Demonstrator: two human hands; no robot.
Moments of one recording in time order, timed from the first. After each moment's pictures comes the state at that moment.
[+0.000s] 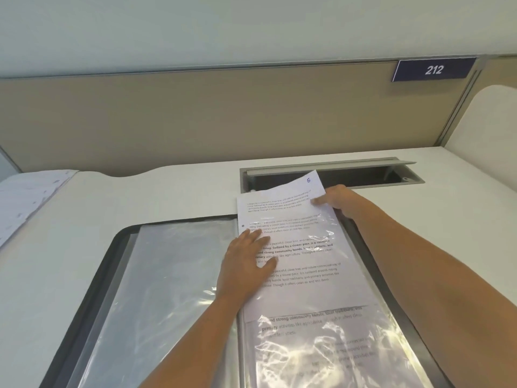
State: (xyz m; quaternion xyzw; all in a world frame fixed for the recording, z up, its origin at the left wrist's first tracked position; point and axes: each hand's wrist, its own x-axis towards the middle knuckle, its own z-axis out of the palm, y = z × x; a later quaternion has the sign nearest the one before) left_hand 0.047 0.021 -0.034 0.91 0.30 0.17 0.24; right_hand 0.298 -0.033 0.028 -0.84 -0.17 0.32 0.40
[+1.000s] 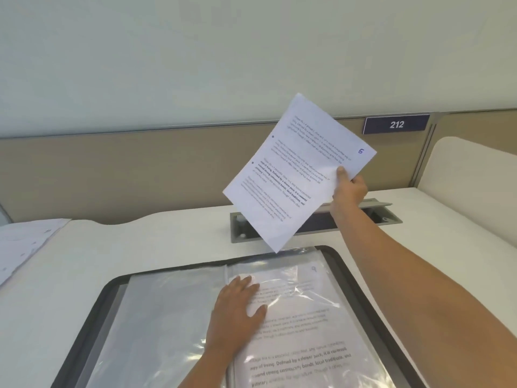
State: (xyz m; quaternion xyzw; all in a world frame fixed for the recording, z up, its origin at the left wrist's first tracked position) left_hand 0.045 0.018 -0.027 0.92 0.31 0.12 0.20; right_hand 0.317 -0.024 0.116 -0.55 -0.01 0.04 0.83
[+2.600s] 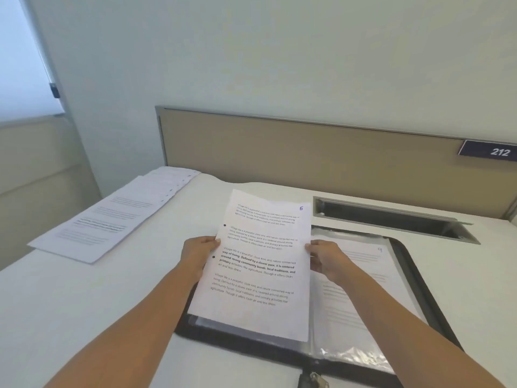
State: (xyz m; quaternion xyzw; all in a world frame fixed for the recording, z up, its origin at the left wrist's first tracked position) left_hand -0.200 0.037 0.046 0.45 0.50 0.39 0.63; right_hand 0.051 -0.070 0.053 -0.66 -0.23 0.47 0.55
